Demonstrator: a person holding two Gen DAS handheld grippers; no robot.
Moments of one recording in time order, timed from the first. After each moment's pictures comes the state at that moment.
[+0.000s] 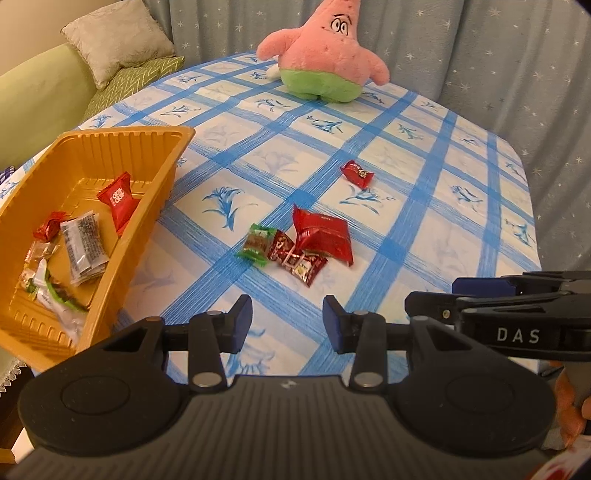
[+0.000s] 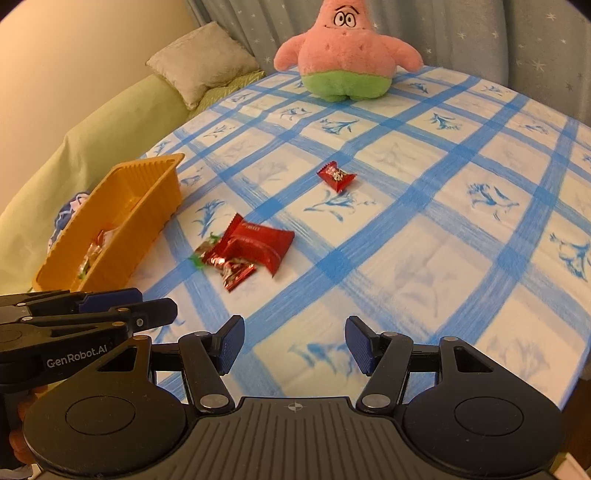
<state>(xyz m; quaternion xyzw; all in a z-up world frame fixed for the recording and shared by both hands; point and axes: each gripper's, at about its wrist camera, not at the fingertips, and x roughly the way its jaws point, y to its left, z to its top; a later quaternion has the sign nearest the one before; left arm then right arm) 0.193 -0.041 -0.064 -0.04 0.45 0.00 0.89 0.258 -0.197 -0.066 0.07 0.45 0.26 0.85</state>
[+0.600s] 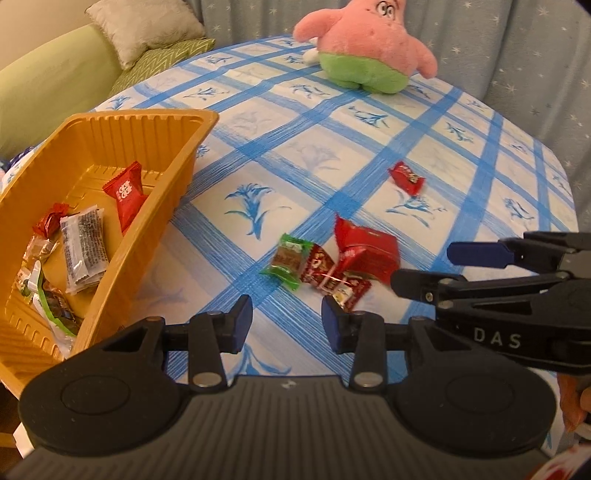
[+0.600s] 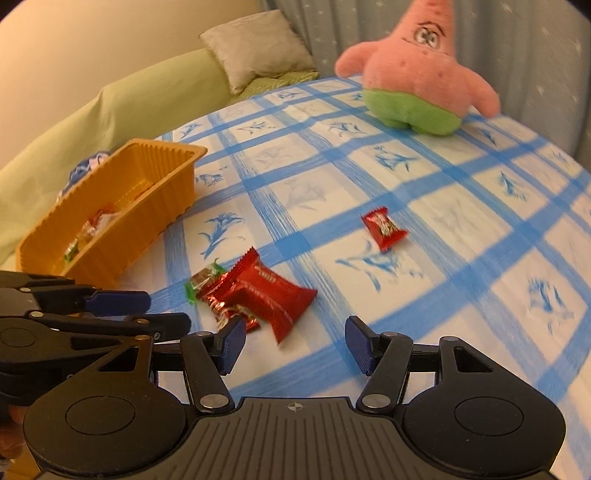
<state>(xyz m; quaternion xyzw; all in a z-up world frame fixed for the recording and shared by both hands) 0.234 -0.028 -0.089 -0.05 0.47 0.06 0.88 0.312 -0.148 -0.084 -0.03 0.41 0.32 0.85</state>
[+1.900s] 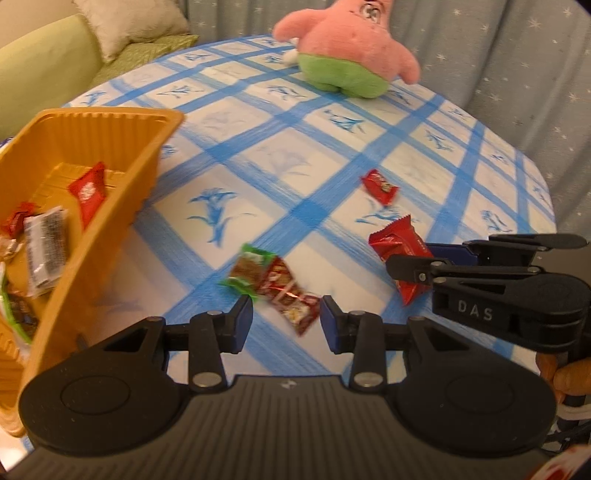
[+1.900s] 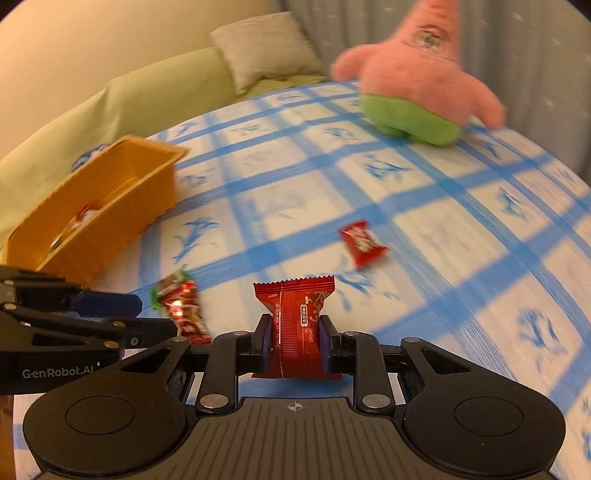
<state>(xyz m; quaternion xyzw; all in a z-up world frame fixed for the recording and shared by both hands) 0.248 -0.041 -0.092 -0.08 0.46 0.02 0.88 0.337 -0.169 -0.094 -0.04 0.40 0.33 0.85</state>
